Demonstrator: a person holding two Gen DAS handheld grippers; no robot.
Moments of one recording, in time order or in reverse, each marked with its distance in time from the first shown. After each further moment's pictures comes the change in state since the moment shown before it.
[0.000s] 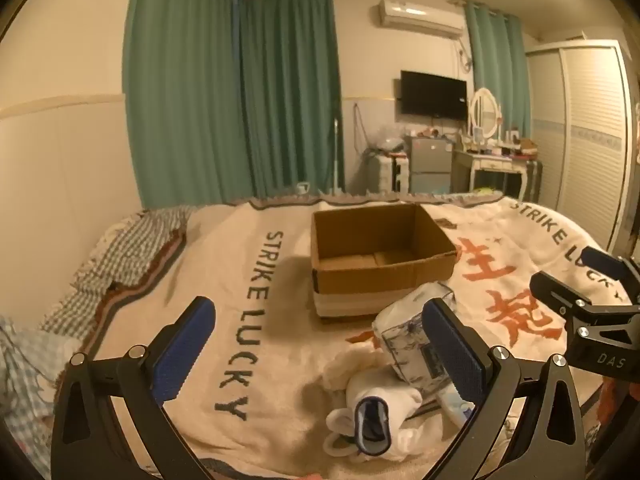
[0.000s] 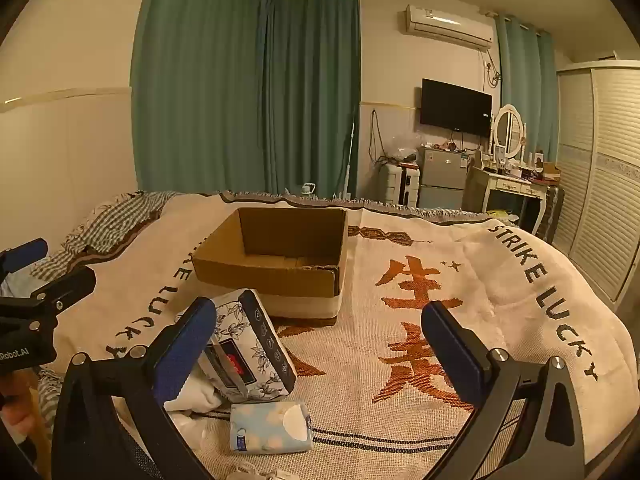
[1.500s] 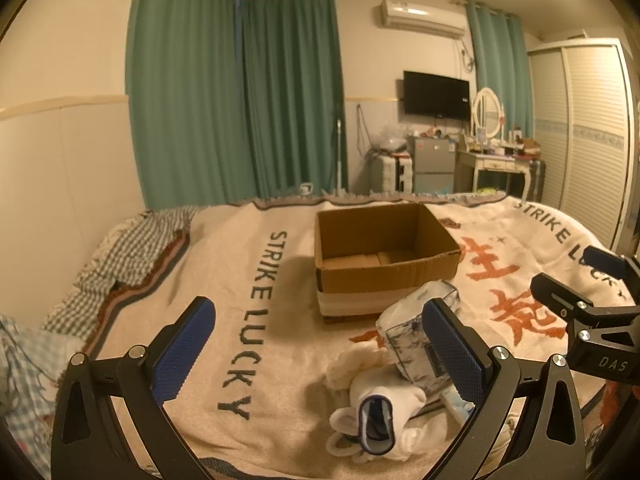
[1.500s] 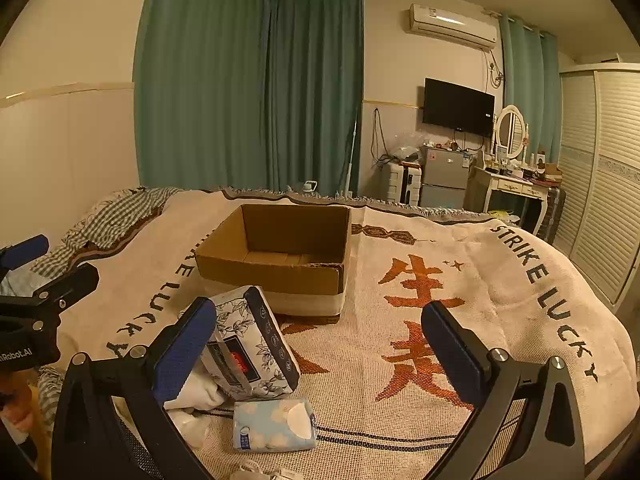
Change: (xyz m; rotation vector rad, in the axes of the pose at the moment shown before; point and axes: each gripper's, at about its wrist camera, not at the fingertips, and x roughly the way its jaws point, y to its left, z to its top) left arm 0.000 0.005 0.000 -0.004 0.002 0.005; right arm 0.001 0.003 0.001 -0.009 0.011 0.002
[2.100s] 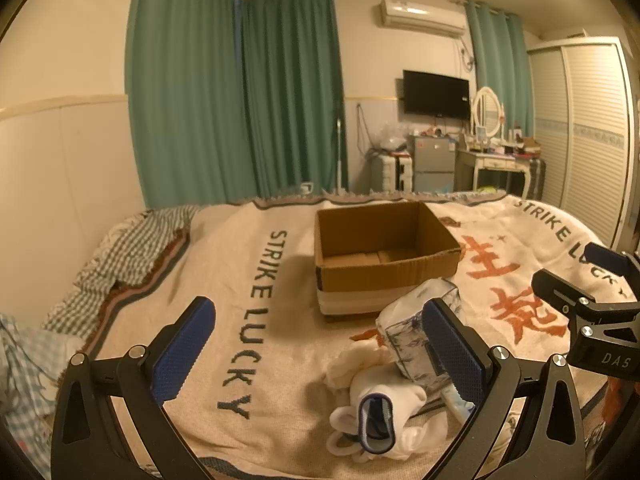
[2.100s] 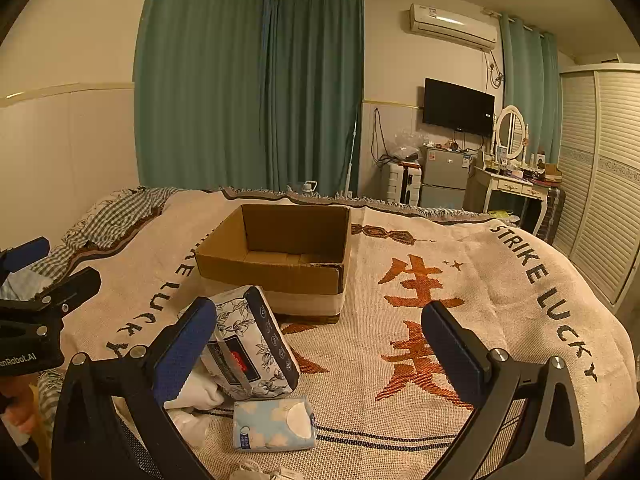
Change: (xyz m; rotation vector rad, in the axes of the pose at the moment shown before) left arm 0.002 -0.001 -0.002 0.004 0.002 0.004; right arm 0.000 0.000 0.000 0.000 -0.001 -0.001
